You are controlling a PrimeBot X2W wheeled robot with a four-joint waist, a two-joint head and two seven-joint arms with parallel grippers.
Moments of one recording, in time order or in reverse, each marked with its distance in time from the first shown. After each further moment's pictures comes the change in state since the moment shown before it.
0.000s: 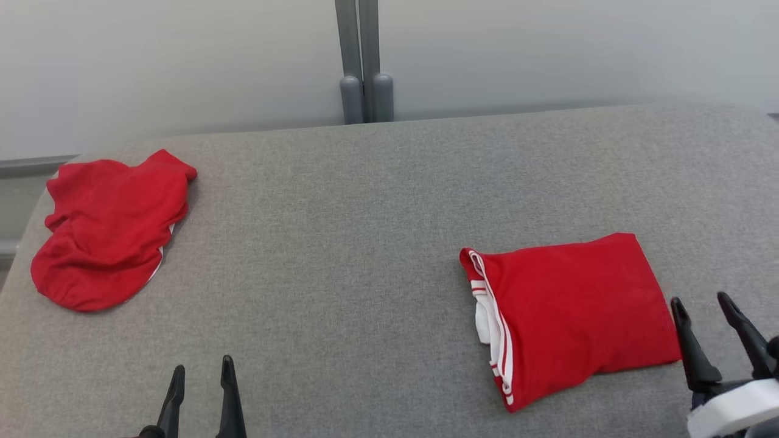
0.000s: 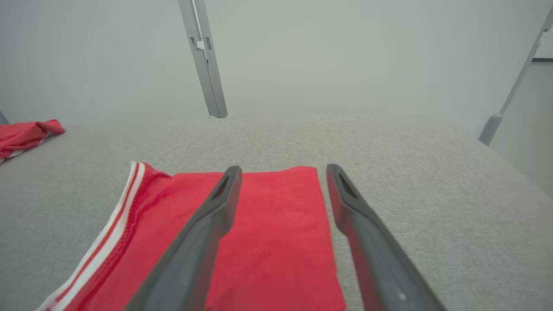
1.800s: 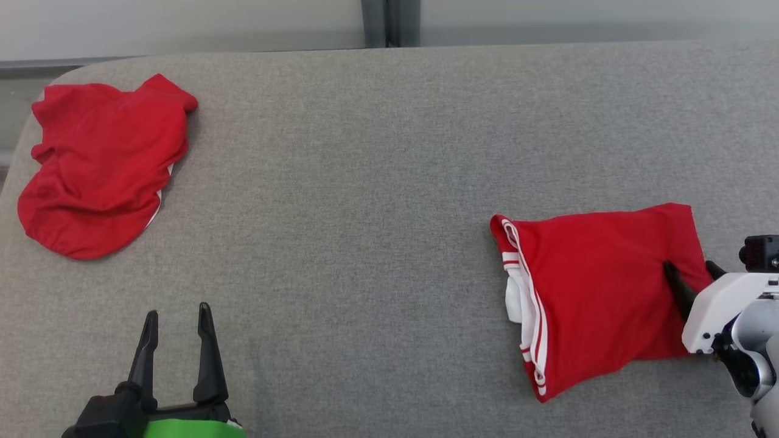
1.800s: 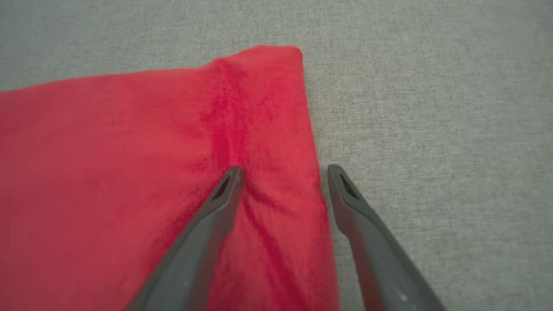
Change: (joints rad) left arm -0.101 0.000 0.069 -0.041 0.082 -0.025 -0.001; right arm -0.386 -0.029 0.040 0.414 0.056 0.000 0.406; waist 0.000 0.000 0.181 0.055
